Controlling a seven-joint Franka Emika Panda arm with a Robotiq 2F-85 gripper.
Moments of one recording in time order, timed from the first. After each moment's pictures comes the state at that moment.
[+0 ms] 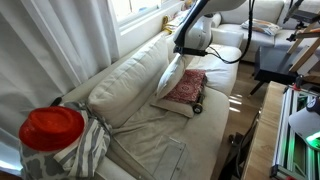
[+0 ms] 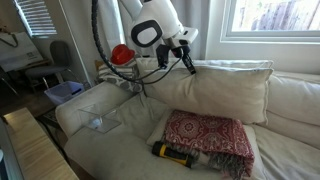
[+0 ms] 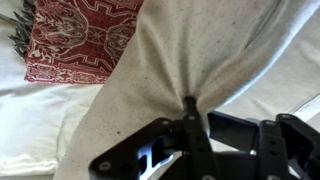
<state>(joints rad) 0.12 0.73 -0.26 -1.92 0.86 3.17 -0.04</state>
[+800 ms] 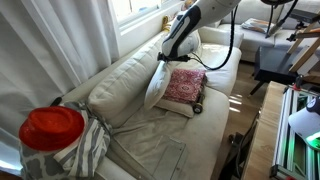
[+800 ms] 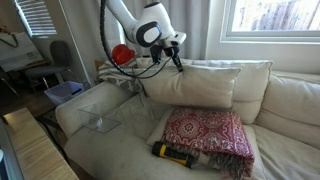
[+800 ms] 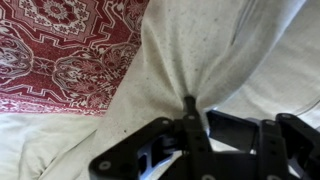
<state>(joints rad) 0.23 0.88 -0.31 -1.72 0.48 3.01 0.42</state>
